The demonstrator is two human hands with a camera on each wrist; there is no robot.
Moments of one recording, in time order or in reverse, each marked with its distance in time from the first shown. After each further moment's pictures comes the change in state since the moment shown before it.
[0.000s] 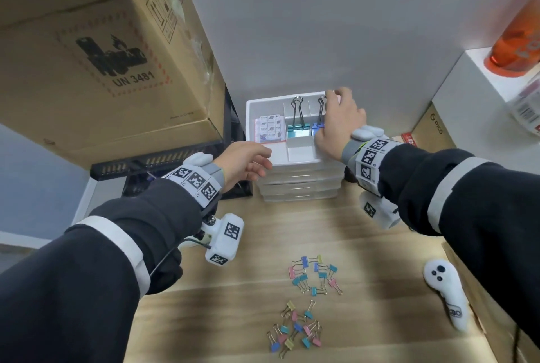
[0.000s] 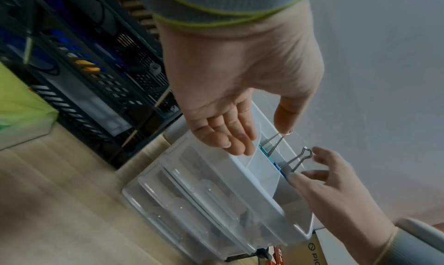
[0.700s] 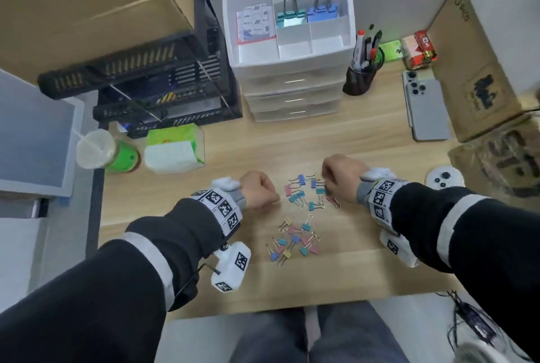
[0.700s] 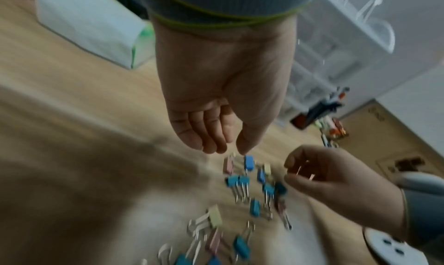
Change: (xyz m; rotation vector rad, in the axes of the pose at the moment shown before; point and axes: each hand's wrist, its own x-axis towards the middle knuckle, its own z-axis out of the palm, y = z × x) left_hand -0.045 -0.222 0.059 0.673 -0.089 -0.156; right_hand -0.227 0.083 0.146 0.100 -0.648 -0.167
